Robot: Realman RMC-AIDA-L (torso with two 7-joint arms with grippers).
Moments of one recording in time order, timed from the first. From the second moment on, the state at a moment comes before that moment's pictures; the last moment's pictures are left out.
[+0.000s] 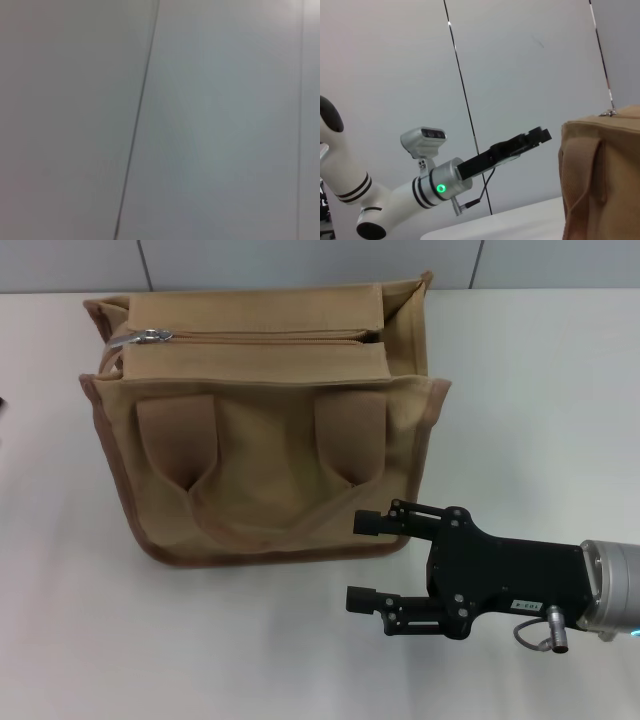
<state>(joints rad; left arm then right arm) -0.25 -2.07 -0.13 0.28 1.85 1.82 -0.76 0.49 2.09 -1.04 -0.26 -1.59 -1.70 0.89</state>
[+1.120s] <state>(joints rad) -0.40 -2.07 0.15 0.34 1.86 1.77 -0.79 0.49 2.09 -1.04 -0.23 -1.56 -1.70 0.85</state>
